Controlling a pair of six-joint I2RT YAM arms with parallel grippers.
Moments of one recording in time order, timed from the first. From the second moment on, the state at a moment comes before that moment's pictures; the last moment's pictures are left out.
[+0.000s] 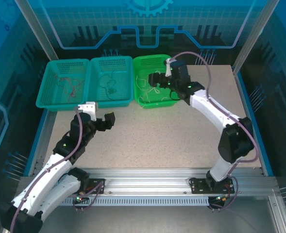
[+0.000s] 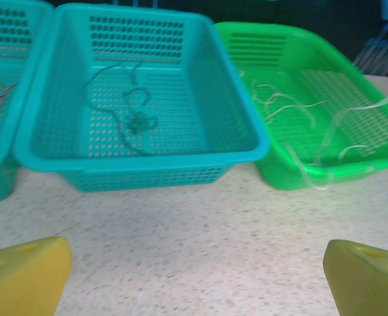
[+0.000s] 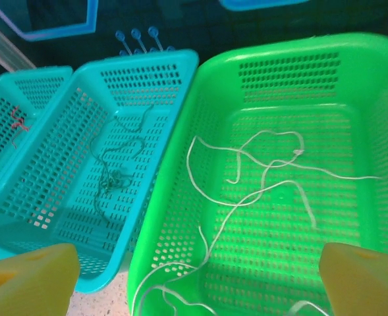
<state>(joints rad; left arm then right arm) -0.37 0.71 0.59 -0.29 -0.23 -0.30 0.43 1.68 1.47 -0.29 -0.04 0.34</state>
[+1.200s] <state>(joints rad) -0.50 1.78 1.04 0.89 0.52 -0.59 0.32 1.79 1.62 -0.43 -0.63 0.71</state>
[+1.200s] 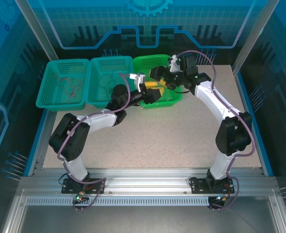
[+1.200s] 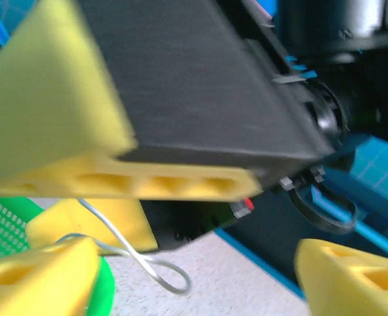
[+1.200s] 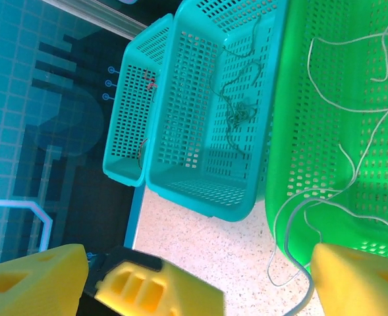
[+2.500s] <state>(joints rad) -0.46 1.96 1.55 0.18 0.12 -0.42 0.16 1.15 1.13 -0.42 -0.44 0.63</state>
